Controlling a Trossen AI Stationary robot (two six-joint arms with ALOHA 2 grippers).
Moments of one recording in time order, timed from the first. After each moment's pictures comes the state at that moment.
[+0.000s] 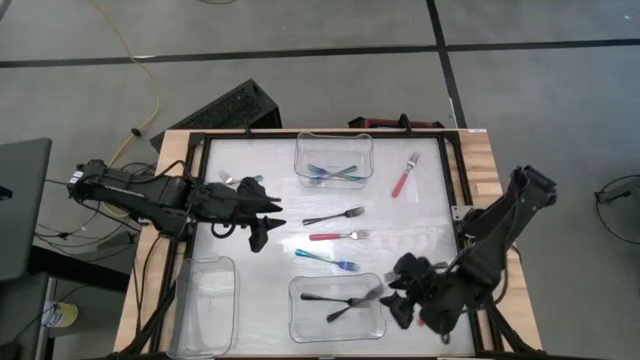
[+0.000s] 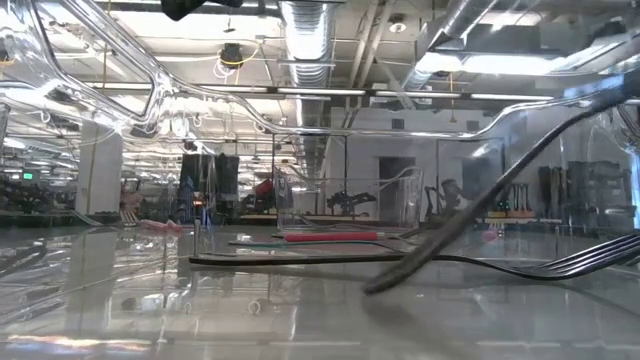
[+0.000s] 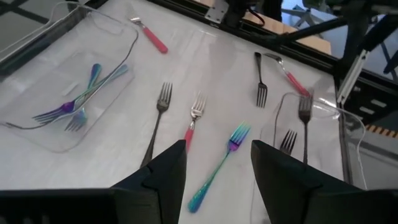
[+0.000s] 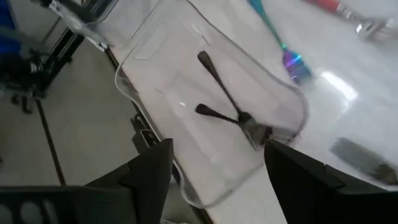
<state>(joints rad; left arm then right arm) -0.22 1.11 1.12 -0.50 -0.43 -0.64 0.82 1.50 1.40 -0.89 0.49 1.46</state>
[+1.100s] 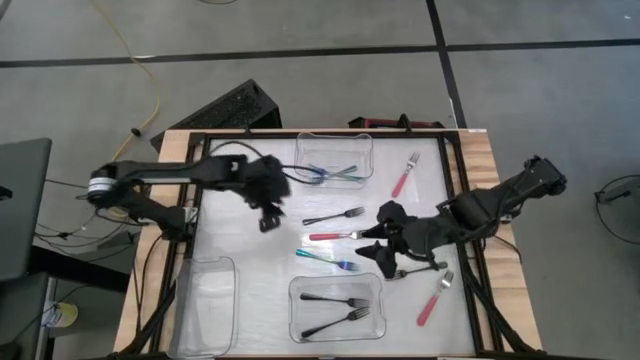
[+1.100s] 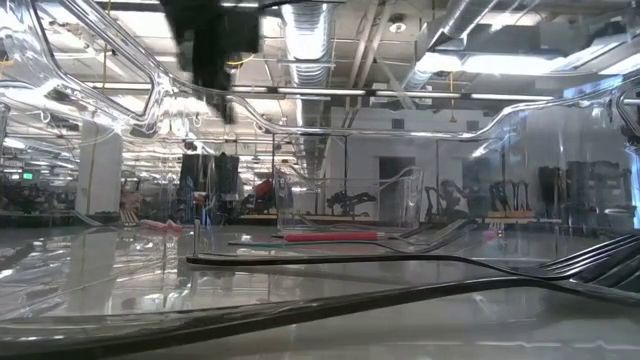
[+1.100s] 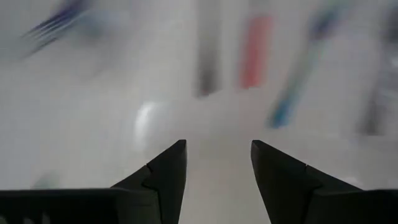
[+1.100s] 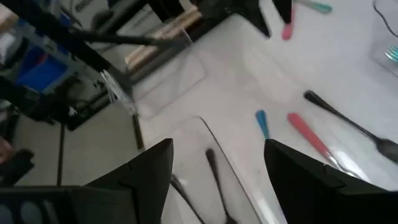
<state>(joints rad) 0.17 1.37 1.12 -0.70 0.01 -0.24 0.46 1.34 1.40 -0.69 0.39 0.88</state>
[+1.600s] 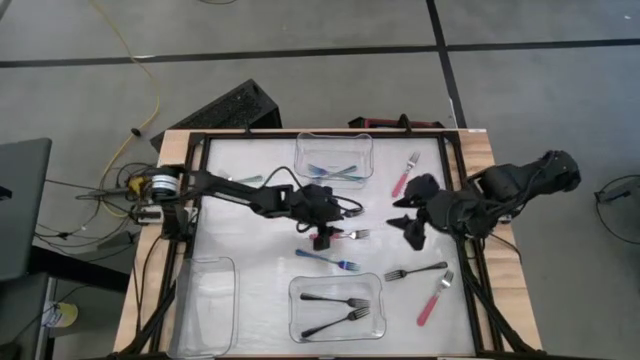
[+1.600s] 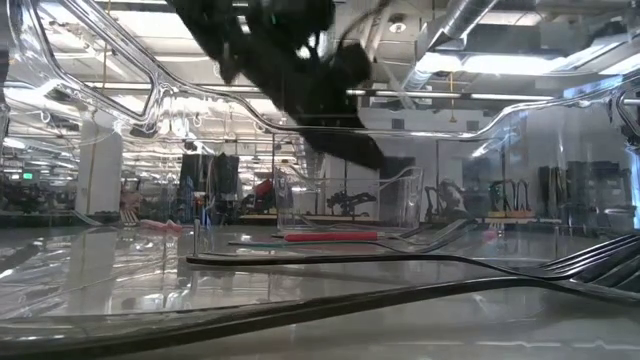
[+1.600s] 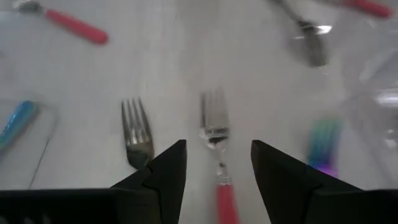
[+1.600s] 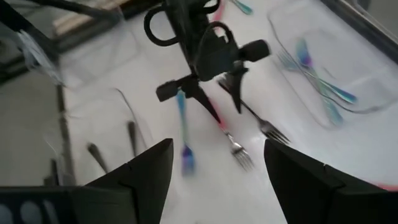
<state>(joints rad) 0.06 1.87 1.12 0.18 -0.03 -0.12 0.39 1.16 1.40 -1.06 0.43 0.73</state>
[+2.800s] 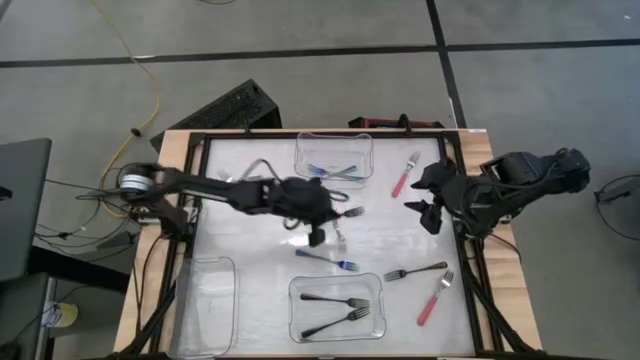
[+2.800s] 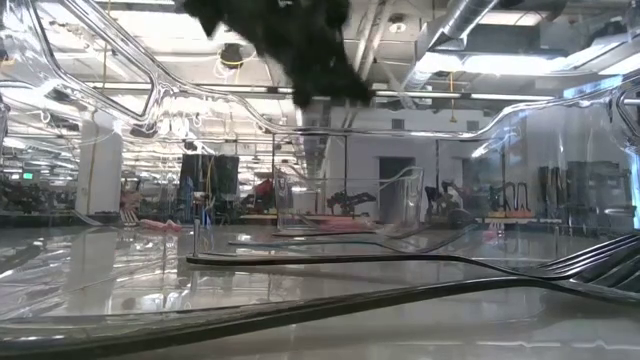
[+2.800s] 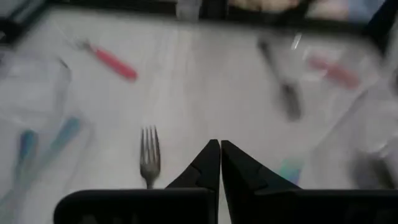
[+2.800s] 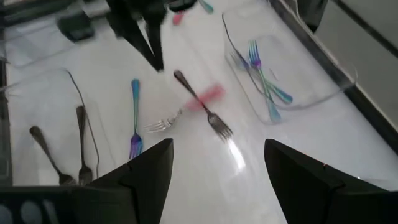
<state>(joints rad) 0.01 1.63 1.12 0.07 -0.12 -0.25 0.32 1.06 1.40 -1.22 0.47 0.59</state>
